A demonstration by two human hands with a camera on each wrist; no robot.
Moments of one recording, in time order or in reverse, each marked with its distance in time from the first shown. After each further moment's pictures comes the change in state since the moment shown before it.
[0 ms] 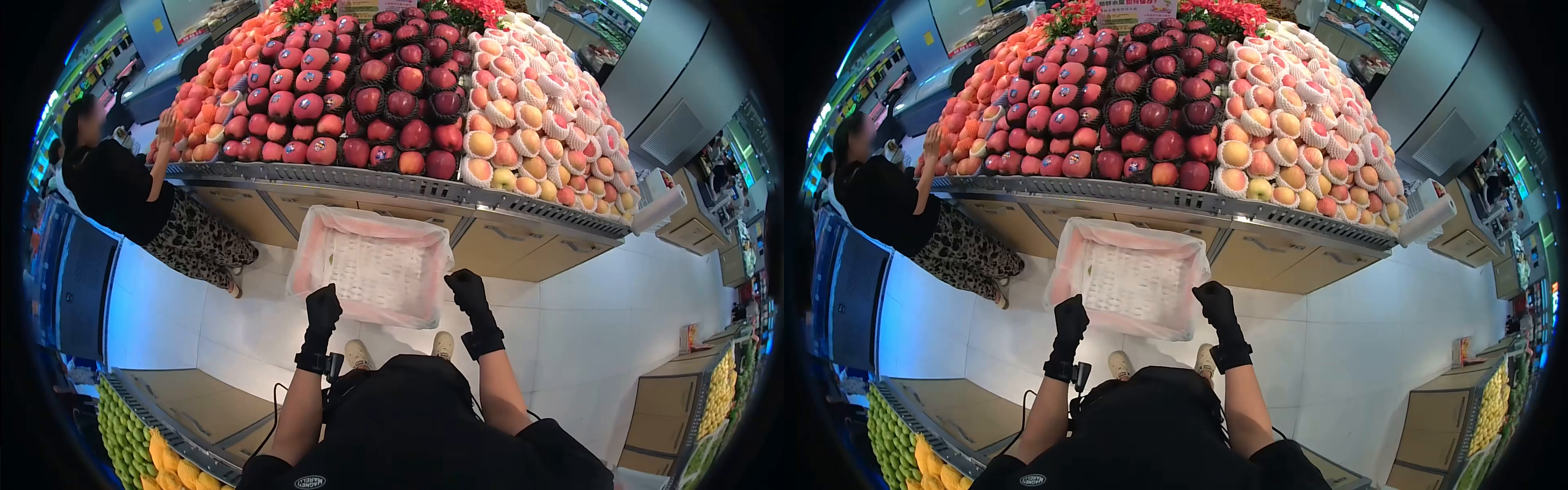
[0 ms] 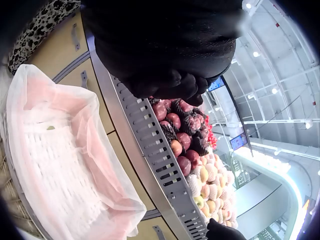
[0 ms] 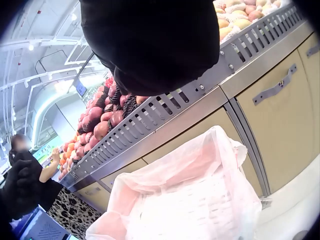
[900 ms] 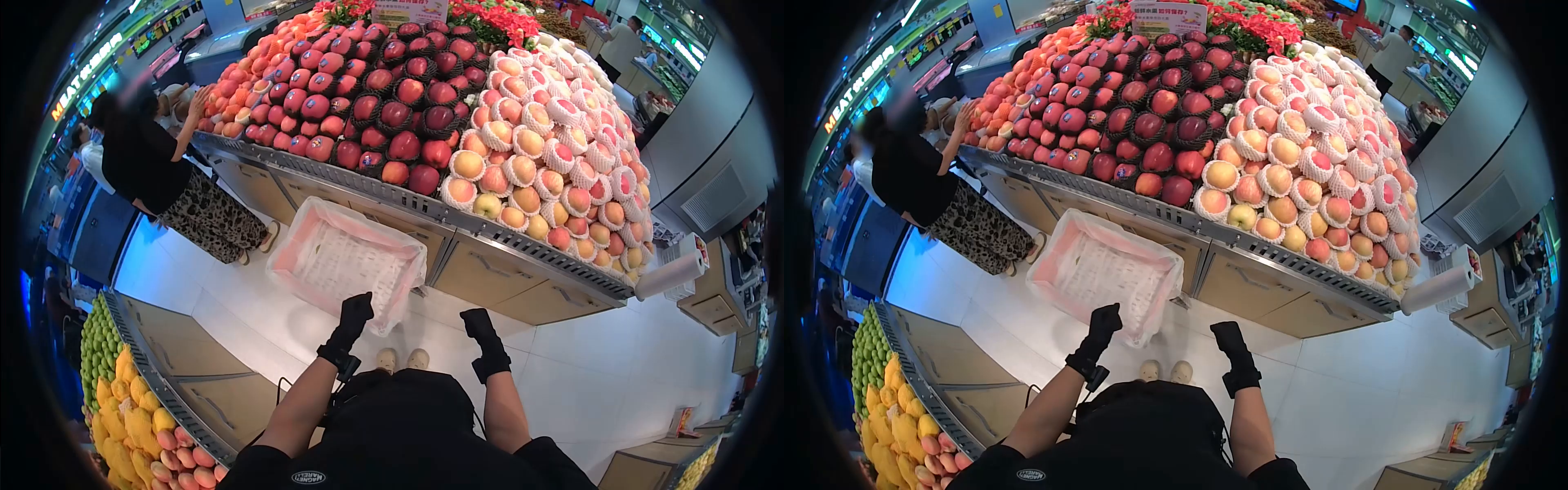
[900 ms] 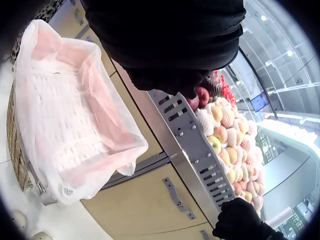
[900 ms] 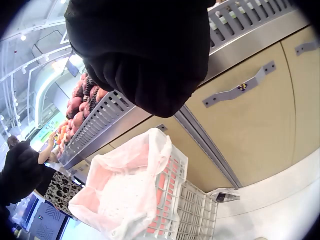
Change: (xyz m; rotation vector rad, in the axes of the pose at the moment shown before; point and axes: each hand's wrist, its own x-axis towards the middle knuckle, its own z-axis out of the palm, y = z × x) left_hand -0.025 -0.090 0.209 -0.026 -0.011 0.098; right_hand 0.111 0.137 -0.199 -0.976 -0.359 -0.943
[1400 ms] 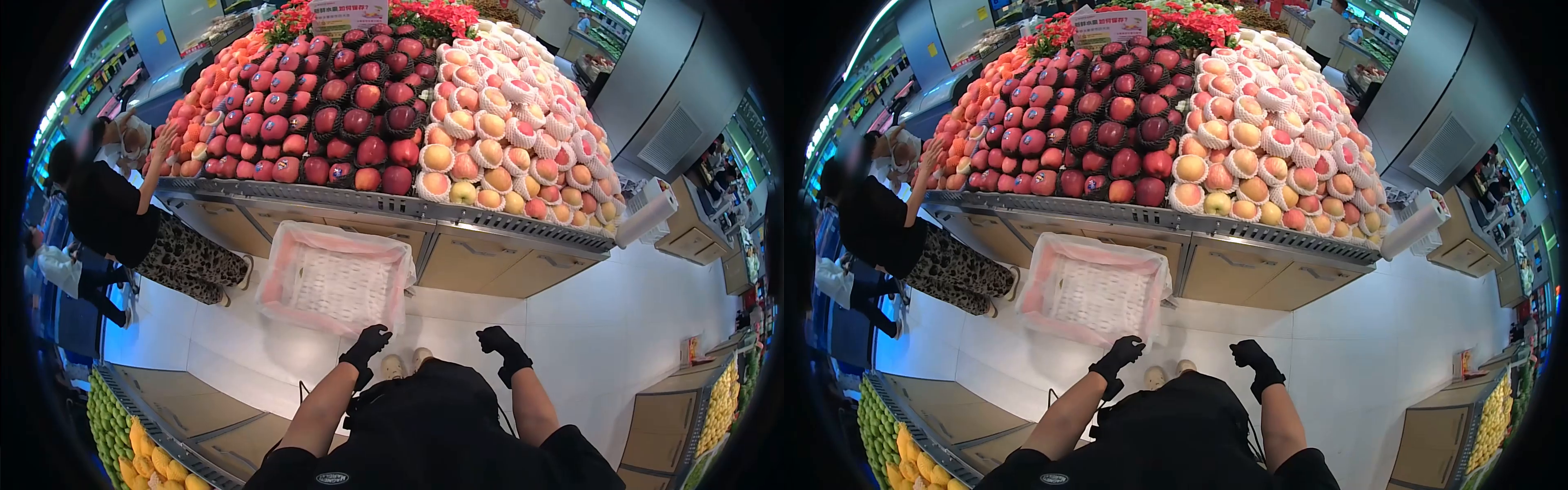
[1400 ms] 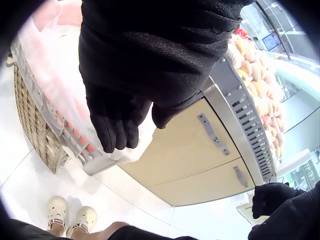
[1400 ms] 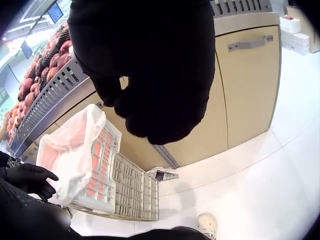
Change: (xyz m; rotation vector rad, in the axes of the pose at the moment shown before) left_hand 0.004 -0.110 -0.019 0.550 -0.458 -0.457; right_hand -0.102 -0.012 0.032 0.401 -0.317 0.511
